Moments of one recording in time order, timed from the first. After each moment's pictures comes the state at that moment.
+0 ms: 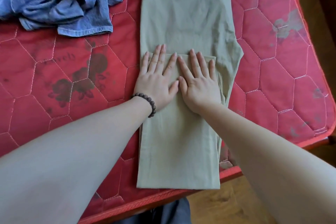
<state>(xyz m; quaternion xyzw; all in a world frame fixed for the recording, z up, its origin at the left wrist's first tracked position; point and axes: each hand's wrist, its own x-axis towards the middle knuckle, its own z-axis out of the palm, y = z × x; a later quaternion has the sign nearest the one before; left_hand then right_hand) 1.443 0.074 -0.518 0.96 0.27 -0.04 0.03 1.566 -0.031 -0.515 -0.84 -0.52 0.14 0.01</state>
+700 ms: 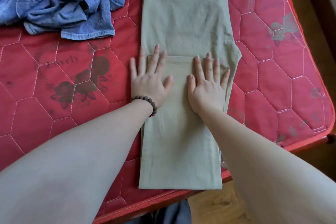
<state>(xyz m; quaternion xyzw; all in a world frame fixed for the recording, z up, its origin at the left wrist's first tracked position) 1.437 0.077 -0.522 0.92 0.38 0.01 0.08 1.561 -0.039 -0.520 -0.92 -0.38 0.10 0.04</state>
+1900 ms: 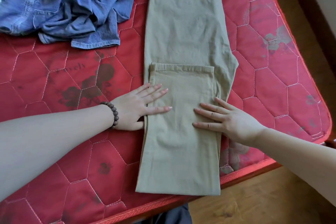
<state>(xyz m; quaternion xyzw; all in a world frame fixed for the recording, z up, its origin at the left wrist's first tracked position) 1.367 0.112 -0.492 0.98 -0.07 -0.17 0.08 1.613 -0.130 -0.467 -0.55 -0.82 0.14 -0.10</state>
